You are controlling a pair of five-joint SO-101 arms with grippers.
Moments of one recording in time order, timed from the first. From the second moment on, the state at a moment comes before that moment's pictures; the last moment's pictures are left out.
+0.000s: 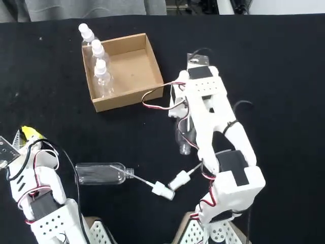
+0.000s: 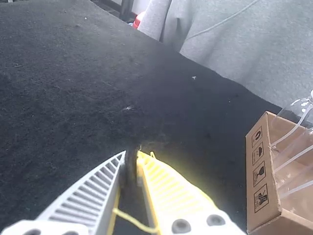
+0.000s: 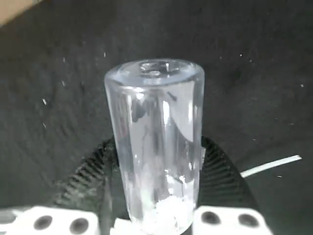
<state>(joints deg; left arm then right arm) -34.9 -104.0 96.1 32.1 14.1 -11.2 11.5 4.9 82.2 -22.3</state>
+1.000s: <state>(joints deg) -34.9 -104.0 96.1 32.1 14.1 -9.6 11.5 5.7 79.2 -60.6</state>
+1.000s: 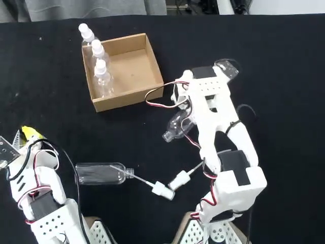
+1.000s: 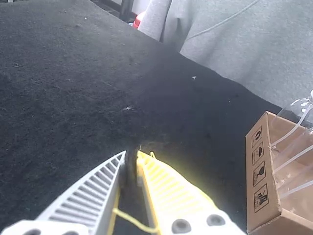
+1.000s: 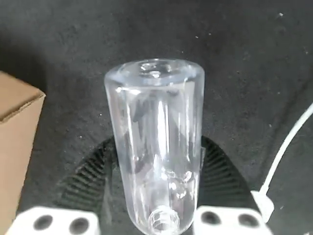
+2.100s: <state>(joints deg) -34.9 -104.0 96.1 32.1 14.1 -9.1 11.5 14.3 71.4 -79.5</state>
